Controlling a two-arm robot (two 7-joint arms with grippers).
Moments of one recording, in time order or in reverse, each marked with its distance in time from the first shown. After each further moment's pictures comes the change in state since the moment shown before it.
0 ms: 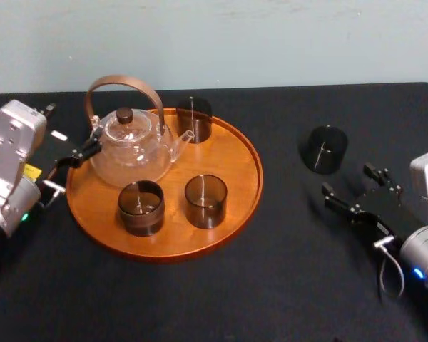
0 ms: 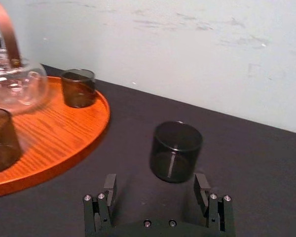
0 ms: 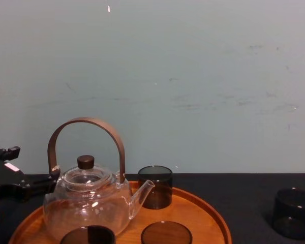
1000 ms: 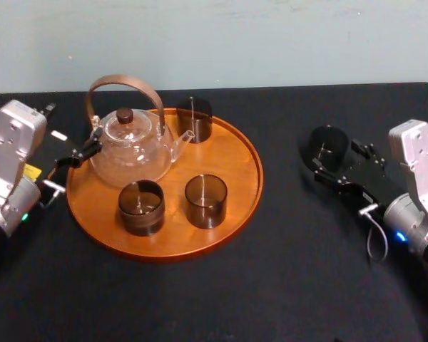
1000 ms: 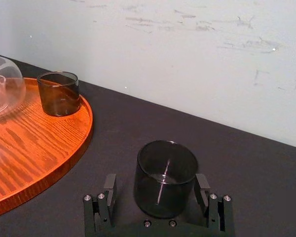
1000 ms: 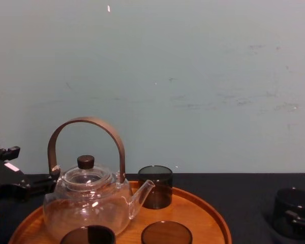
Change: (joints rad) left arm 0.000 0.000 0.000 0.000 0.000 0.000 0.000; right arm 0.214 -0.054 -0.025 0.223 -0.049 -0.013 0.054
